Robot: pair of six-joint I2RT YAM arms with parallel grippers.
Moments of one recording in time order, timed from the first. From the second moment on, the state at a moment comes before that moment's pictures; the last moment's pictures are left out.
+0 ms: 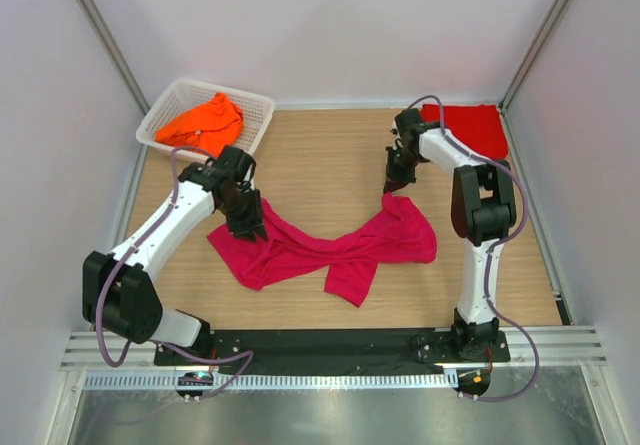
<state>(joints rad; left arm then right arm) -0.37 1.43 1.20 -1.05 0.19 -0.55 0.21 2.15 1.68 -0.81 -0.20 0.31</state>
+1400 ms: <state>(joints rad) -0.18 1.85 1.23 -0.82 0.34 -0.58 0.13 1.66 1.55 -1.00 0.09 0.41</state>
